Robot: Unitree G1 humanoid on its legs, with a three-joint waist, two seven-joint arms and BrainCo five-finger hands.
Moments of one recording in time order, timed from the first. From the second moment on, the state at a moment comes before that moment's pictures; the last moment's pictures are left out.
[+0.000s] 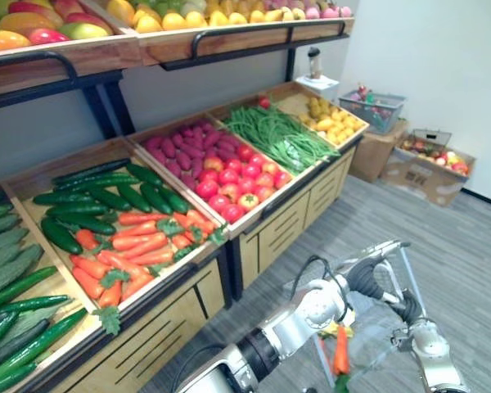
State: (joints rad) left arm -0.38 -0.08 -0.80 0.33 0.28 -0.15 0.03; right arm 0.04 -0.21 -0.22 0.50 -0.30 -0.03 0.03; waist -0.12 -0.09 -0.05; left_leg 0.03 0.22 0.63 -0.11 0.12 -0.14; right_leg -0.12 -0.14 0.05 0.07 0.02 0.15
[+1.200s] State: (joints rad) left arm 0.26 0.27 0.08 0.40 0.37 -0.21 0.11; right arm 0.02 -0.20 -0.46 1.05 -0.23 -0.11 -0.08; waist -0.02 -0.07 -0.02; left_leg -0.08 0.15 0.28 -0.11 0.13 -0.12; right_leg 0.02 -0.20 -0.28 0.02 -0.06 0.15
